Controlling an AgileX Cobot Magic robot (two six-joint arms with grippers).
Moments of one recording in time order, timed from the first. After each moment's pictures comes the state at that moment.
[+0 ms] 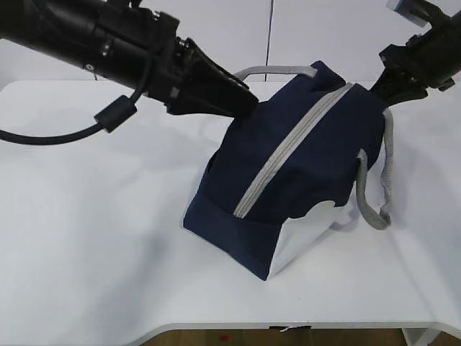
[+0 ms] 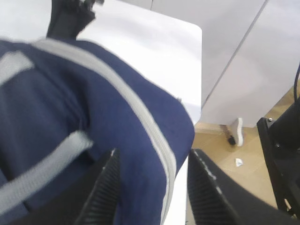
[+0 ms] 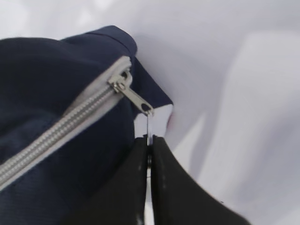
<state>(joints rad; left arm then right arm) -0.43 1.71 -1.33 -1.23 0.99 1.39 -0.15 1.99 -1.71 0.67 1.20 -0.63</state>
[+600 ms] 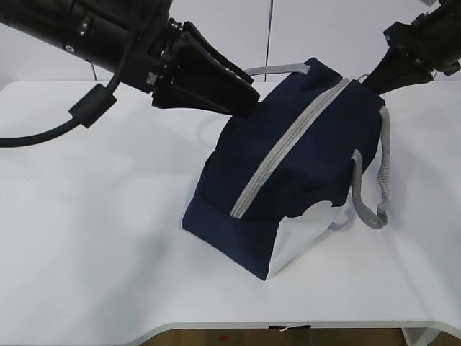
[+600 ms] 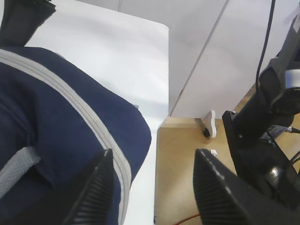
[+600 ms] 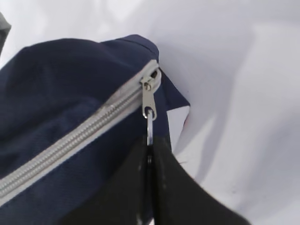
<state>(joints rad) -0.43 1.68 -1.35 -1.20 1.11 1.36 -0.14 1.90 -1.69 0.67 1.21 -0.60</state>
